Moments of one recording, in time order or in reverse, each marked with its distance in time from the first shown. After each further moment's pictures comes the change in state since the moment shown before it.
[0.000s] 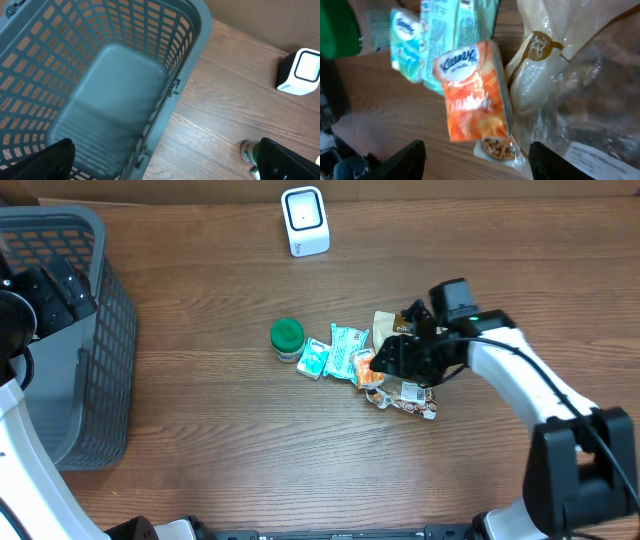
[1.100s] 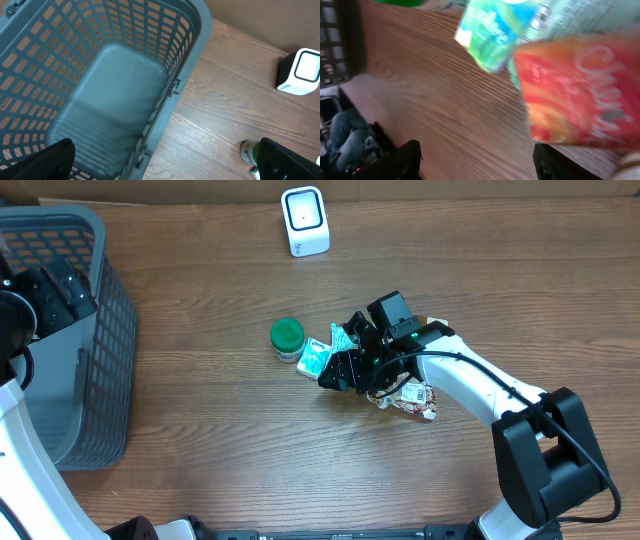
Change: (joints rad) left arm 0.000 0.000 0.000 0.000 0.000 0.000; right arm 0.229 0.076 0.002 0.166 -0.079 0.006
